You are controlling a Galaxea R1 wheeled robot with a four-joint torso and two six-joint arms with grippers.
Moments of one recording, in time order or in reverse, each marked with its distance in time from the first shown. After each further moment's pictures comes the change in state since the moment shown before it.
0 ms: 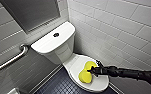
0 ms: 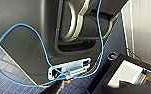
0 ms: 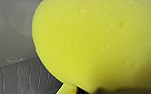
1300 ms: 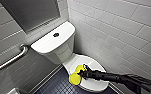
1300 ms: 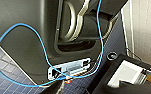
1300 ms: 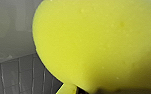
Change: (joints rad) left arm 0.000 0.000 0.000 -0.002 0.000 -0.001; right arm -0.103 0.341 -0.419 -0.033 0.080 0.002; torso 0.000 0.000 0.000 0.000
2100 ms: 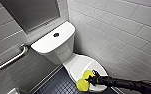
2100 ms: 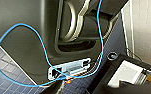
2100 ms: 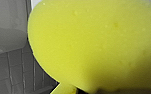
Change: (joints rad) left arm 0.000 -0.001 0.000 0.001 0.000 0.000; right arm -0.076 -0.253 0.214 -0.018 0.003 0.002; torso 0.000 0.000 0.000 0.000
